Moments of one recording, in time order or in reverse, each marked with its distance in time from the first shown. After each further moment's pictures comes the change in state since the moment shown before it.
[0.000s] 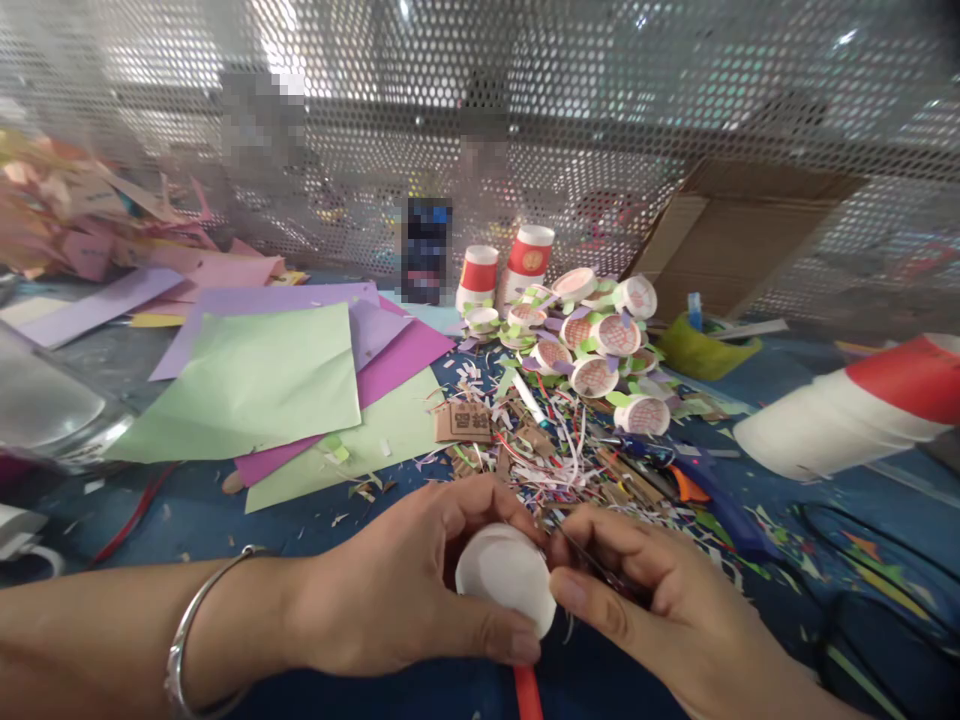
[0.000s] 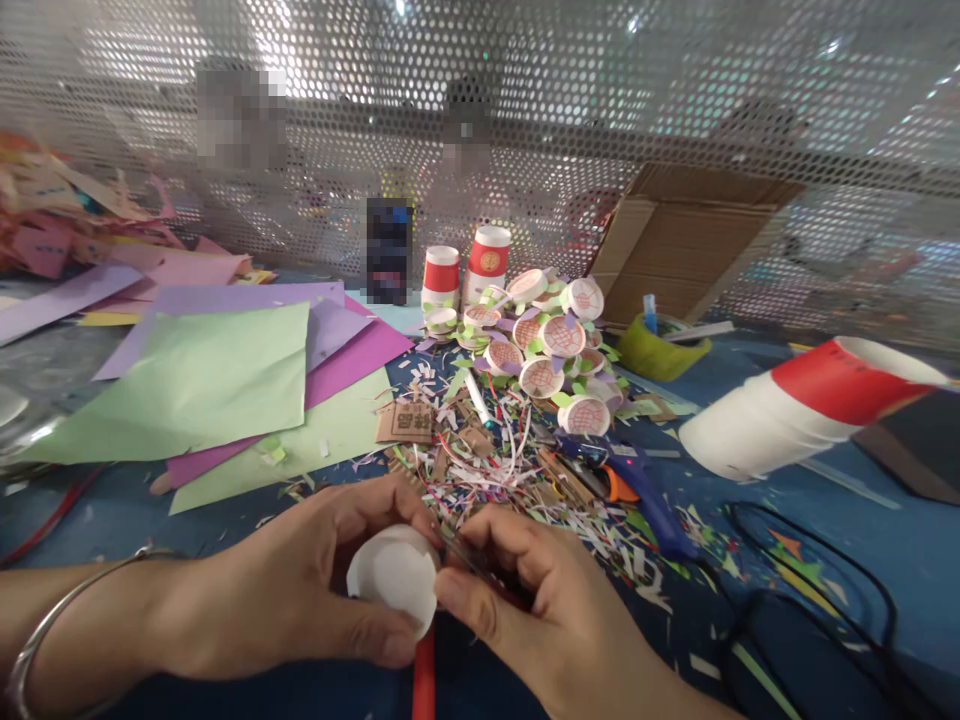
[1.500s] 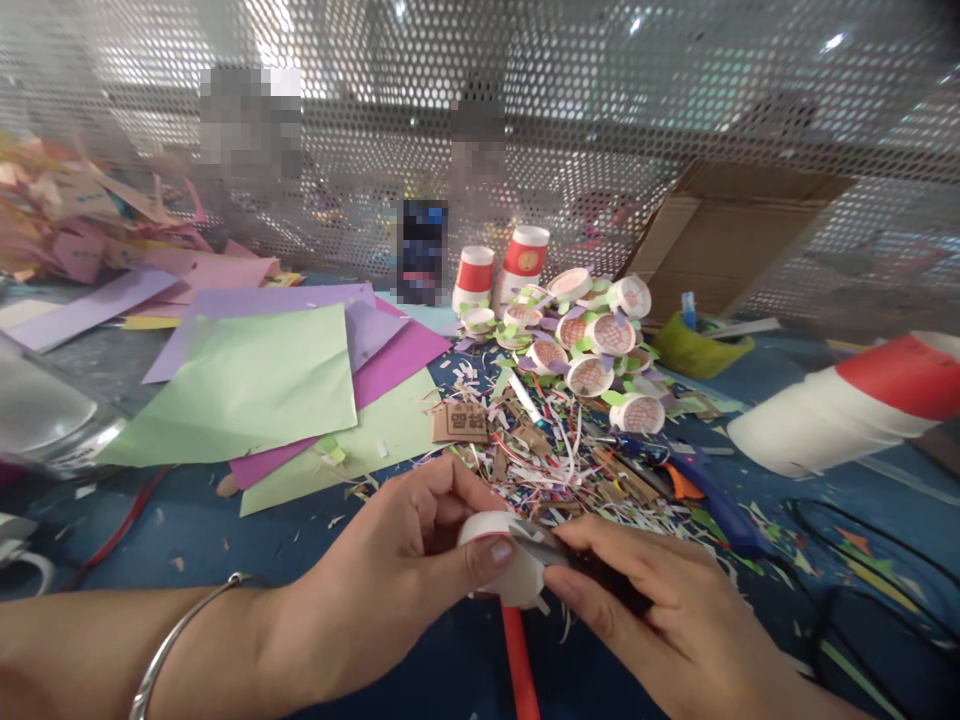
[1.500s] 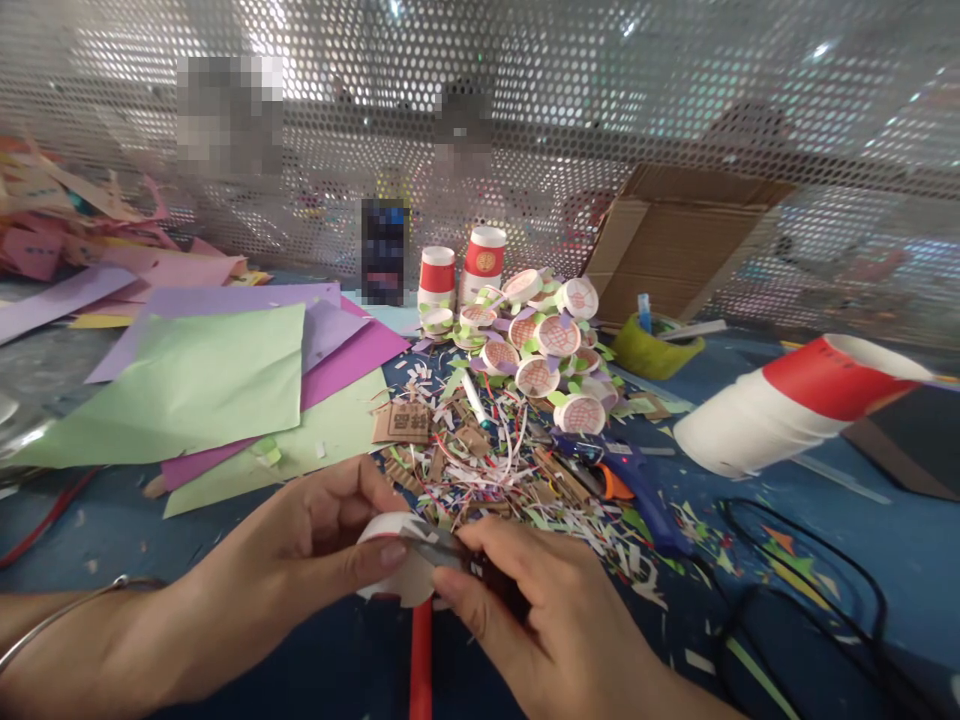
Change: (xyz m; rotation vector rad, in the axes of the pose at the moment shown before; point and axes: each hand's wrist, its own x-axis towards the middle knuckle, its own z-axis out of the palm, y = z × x) left_hand -0.002 -0.013 0.005 -0.027 0.239 0.127; right_hand -0.005 -0.002 0.000 -0.588 0.209 -0.297
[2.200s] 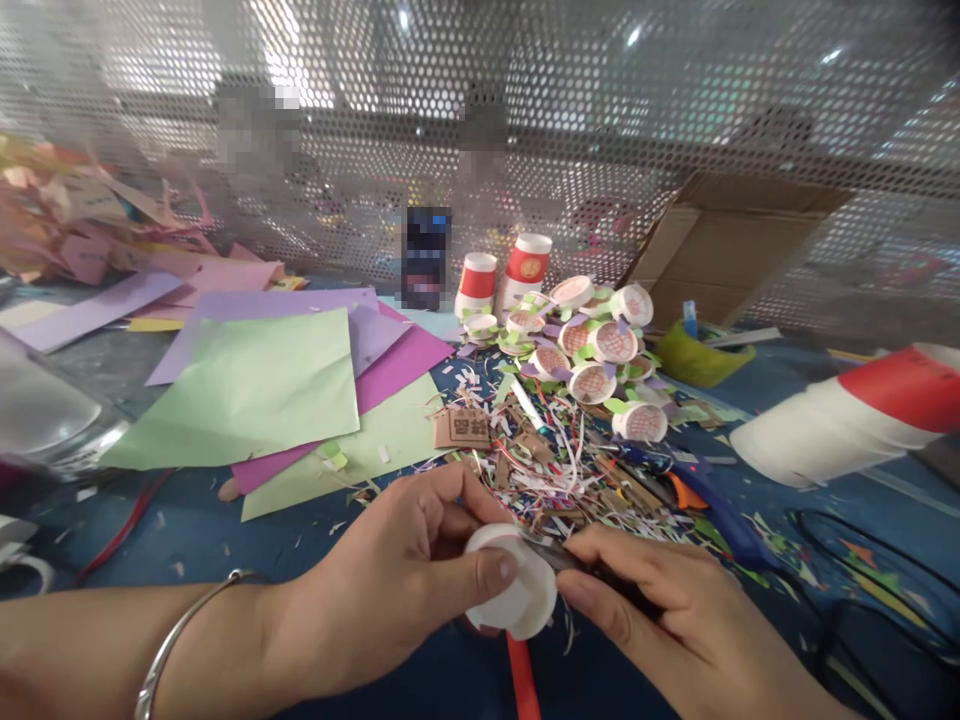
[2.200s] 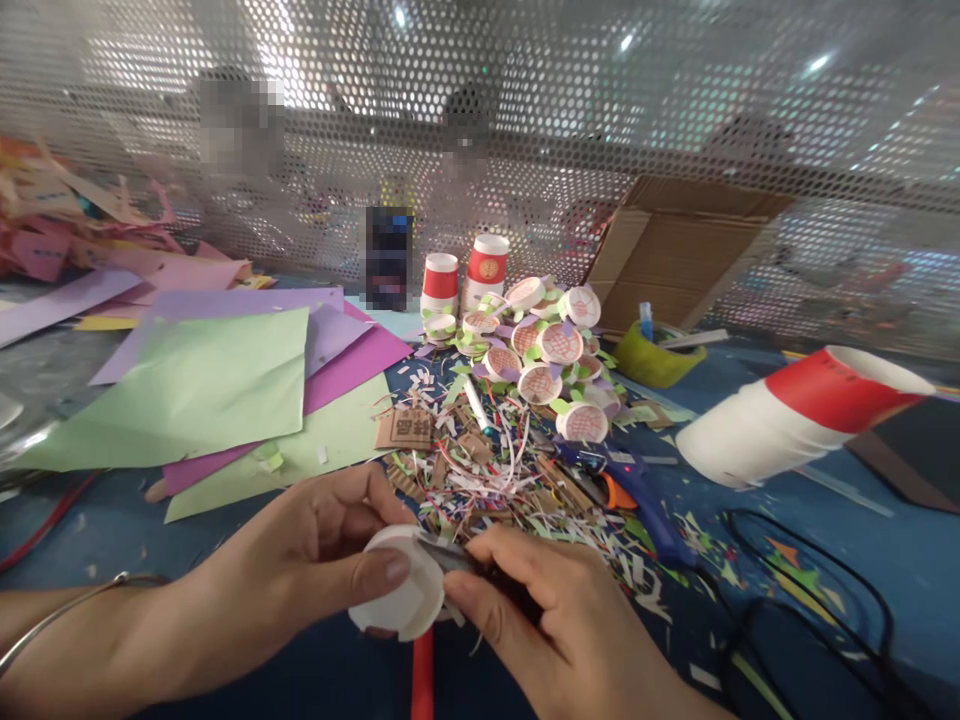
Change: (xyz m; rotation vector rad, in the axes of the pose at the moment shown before) left_hand 0.003 0.006 -0.003 0.022 -0.024 -0.077; right_hand 0.003 0.003 -0.007 0.057 -0.161 0.090
